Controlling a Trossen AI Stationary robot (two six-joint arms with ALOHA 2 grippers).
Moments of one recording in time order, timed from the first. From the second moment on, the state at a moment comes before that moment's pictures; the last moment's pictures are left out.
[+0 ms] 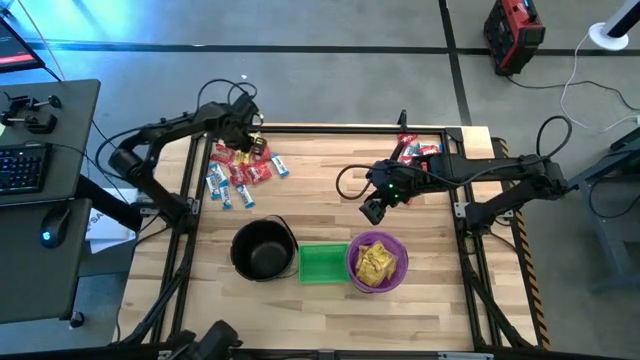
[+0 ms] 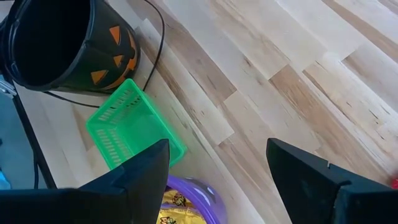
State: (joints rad) left arm 0.92 1.60 1.06 -0.83 -0.08 -0.31; right arm 0.01 1.38 1.29 -0.89 0.04 0.70
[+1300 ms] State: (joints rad) left arm 0.93 1.64 1.06 -0.82 -0.11 -0.28; right arm 0.01 1.37 1.29 -0.89 0.11 0.69
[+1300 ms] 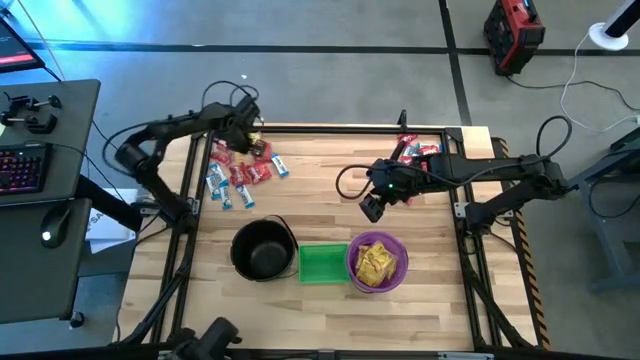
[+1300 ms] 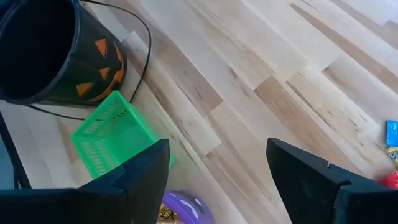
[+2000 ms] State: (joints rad) left arm 0.07 1.35 1.06 -0.31 0.16 -0.42; right arm -0.03 1.17 1.29 -0.89 0.29 0.68
